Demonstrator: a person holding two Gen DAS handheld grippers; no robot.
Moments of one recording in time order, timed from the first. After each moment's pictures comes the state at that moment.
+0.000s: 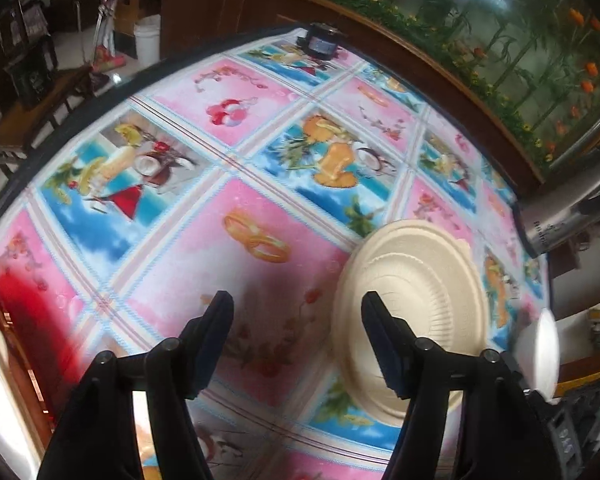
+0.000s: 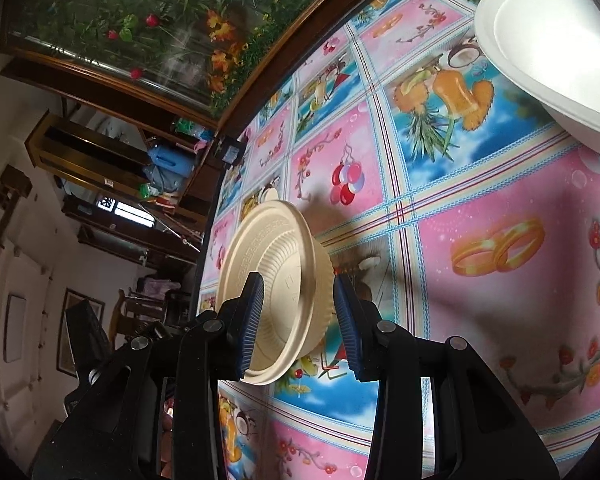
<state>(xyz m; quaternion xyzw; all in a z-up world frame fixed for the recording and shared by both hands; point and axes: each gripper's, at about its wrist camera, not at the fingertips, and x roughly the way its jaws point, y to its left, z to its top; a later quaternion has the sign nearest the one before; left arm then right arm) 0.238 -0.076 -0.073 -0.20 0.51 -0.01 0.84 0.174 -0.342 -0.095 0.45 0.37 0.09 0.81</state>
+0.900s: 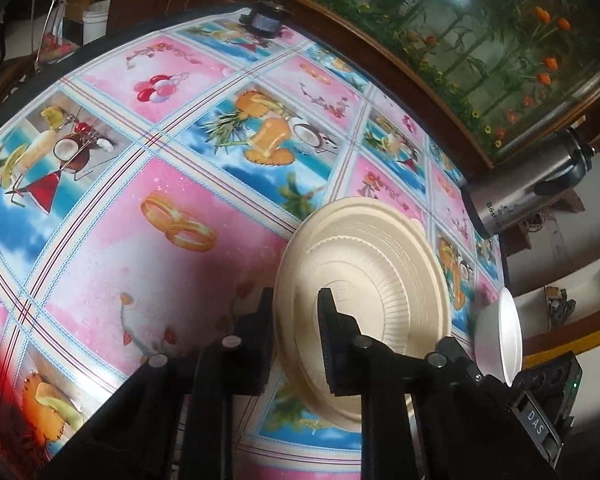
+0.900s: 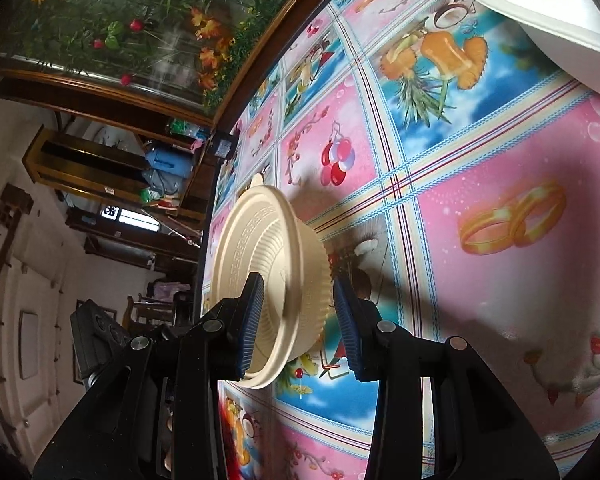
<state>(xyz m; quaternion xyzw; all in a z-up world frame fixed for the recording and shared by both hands) 0.245 -0.090 -0.089 -0.22 0.51 -0.11 0.82 0.182 -0.339 -0.117 0.48 0.38 0.09 0.78</state>
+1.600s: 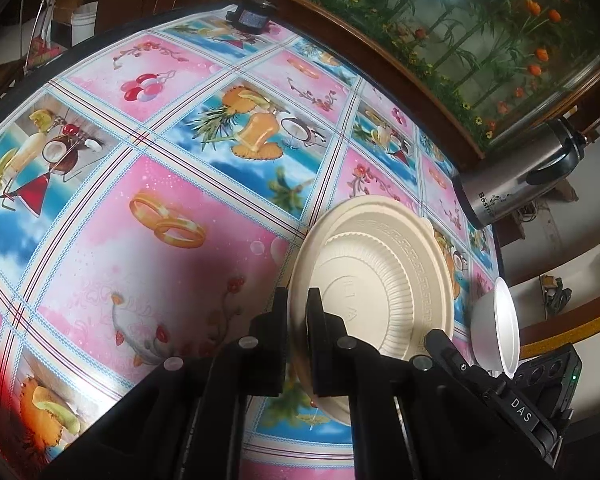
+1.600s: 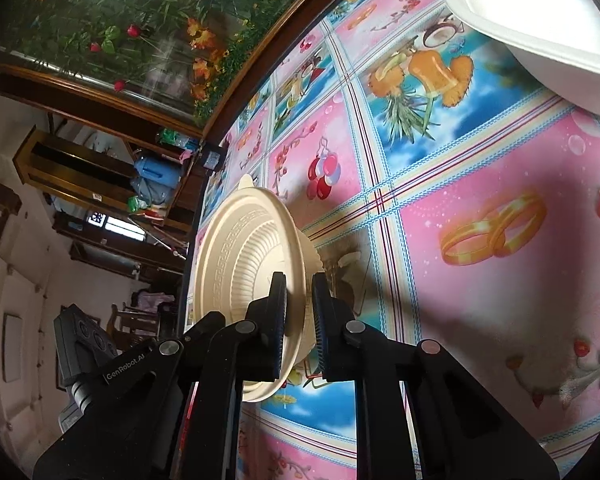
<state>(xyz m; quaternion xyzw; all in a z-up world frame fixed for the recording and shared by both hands) 0.244 -0.093 -0.091 -0.22 0.51 -0.13 0.82 0.172 -0.345 -0.116 0.46 0.37 0.06 0.80</state>
